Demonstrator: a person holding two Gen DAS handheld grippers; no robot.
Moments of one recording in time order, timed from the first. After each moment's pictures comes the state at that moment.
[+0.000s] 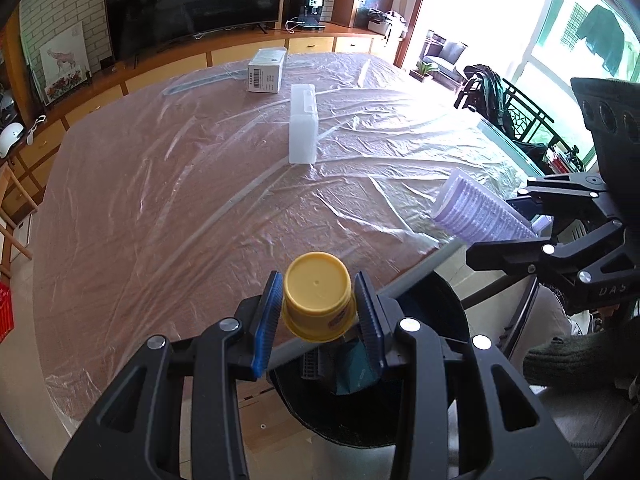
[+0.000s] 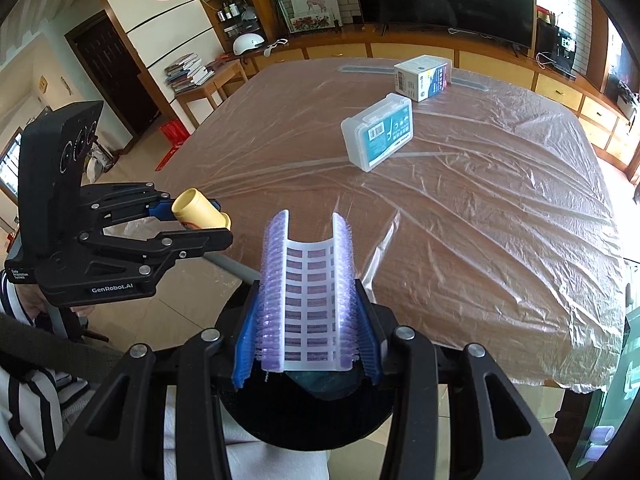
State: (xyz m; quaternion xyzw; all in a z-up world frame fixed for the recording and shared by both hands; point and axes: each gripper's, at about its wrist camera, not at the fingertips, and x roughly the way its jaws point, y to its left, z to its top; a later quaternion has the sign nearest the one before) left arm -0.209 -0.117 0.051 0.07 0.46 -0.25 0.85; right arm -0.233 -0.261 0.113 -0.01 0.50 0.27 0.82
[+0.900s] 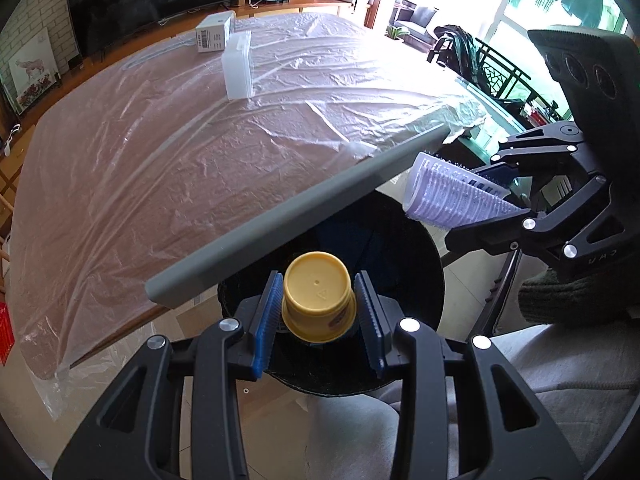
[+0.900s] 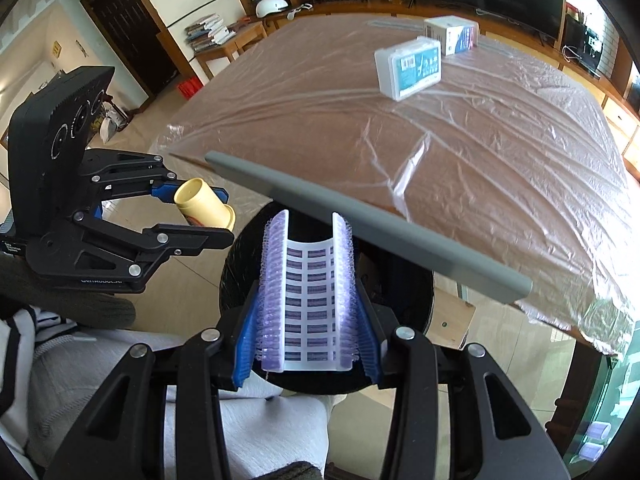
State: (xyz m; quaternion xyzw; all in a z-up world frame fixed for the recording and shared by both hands) left arm -0.257 -0.140 0.023 0.11 0.50 -0.29 0.81; right arm -0.275 -0.259 0.084 -0.04 0.54 0.30 0.78
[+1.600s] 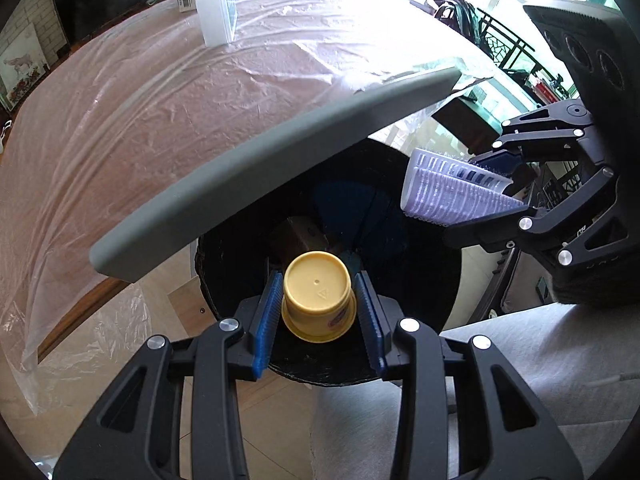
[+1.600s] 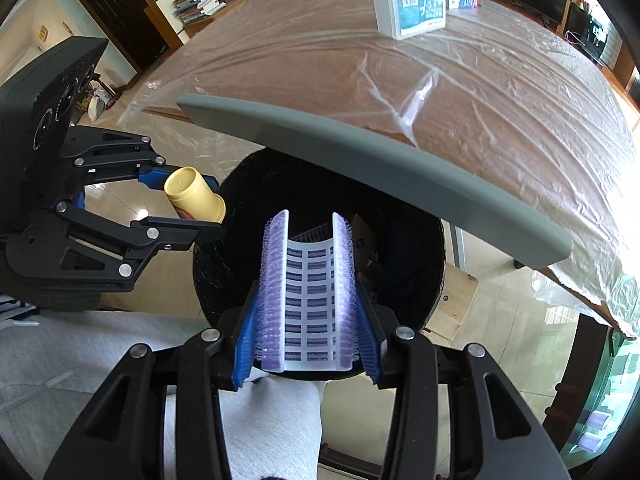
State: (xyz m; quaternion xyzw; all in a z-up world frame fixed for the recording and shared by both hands) left arm -0.262 -0.150 -0.017 0.14 0.54 -0.29 0.78; right arm -0.279 -0.249 0.041 -0.07 0.58 0.28 0.76
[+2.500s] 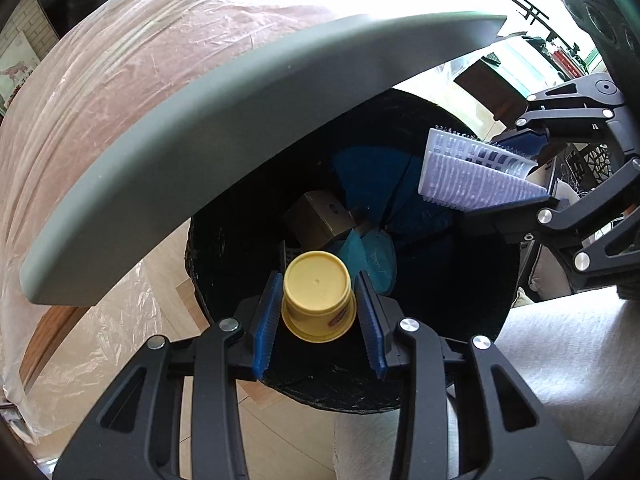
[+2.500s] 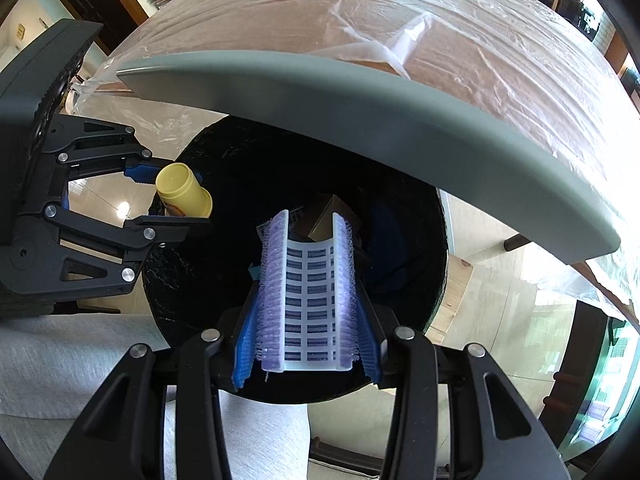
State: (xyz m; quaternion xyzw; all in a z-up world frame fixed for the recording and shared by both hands) left arm -0.246 -0.167 -0.063 0.19 0.57 -0.26 0.76; right arm -0.261 -0.244 -0.005 -0.08 0.61 0.25 0.75
